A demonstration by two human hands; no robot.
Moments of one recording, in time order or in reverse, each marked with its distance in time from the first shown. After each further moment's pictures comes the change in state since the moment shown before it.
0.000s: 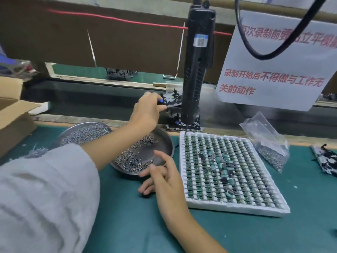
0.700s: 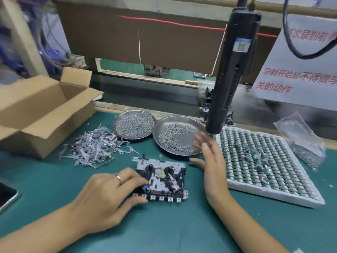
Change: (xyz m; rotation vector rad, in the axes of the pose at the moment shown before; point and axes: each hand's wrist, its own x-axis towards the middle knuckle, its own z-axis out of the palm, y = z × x) left_hand -0.234 -0.119 -0.116 0.285 -0.072 0.645; right_hand -0.009 -0.006 0.006 -0.059 0.127 -0.196
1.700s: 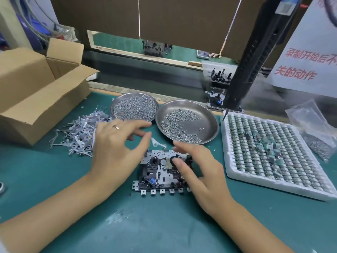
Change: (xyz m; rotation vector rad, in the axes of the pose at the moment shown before) left_hand 0.052 -0.016 0.021 -0.244 0.432 -0.504; right_hand -0.029 -0.005 0.010 -0.581 -0.343 -0.444
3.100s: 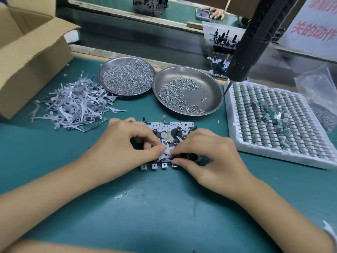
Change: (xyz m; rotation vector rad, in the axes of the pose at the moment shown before) left_hand -0.019 0.007 -0.007 -0.354 -0.604 -0.194; right_hand -0.007 -0.002 -0.014 -0.128 -0.254 -0.082
